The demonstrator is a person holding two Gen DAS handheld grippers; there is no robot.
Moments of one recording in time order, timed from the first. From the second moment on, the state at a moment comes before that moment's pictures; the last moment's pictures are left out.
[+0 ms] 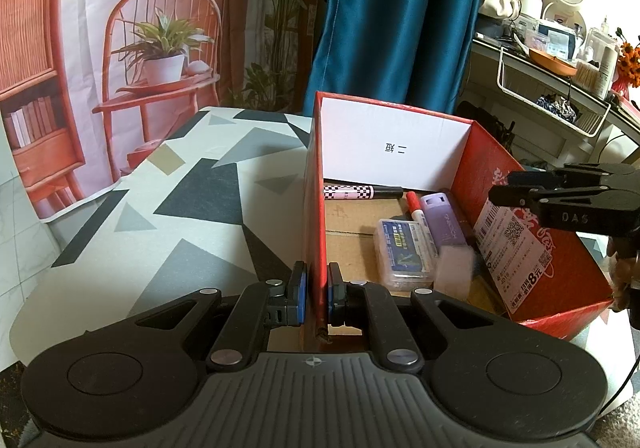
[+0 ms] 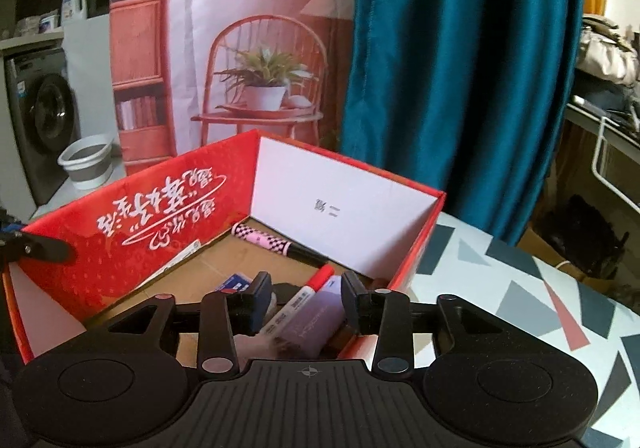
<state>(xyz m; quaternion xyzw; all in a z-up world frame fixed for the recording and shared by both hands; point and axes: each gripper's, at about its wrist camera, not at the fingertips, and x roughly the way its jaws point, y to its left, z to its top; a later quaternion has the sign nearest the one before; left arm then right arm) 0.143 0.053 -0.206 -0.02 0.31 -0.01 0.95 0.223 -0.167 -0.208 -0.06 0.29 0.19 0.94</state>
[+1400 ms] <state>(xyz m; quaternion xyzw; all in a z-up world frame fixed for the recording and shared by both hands) 0.140 0.052 -0.162 -0.02 0.27 0.00 0.96 0.173 -0.212 -0.153 0.11 0.34 -0.02 0.93</state>
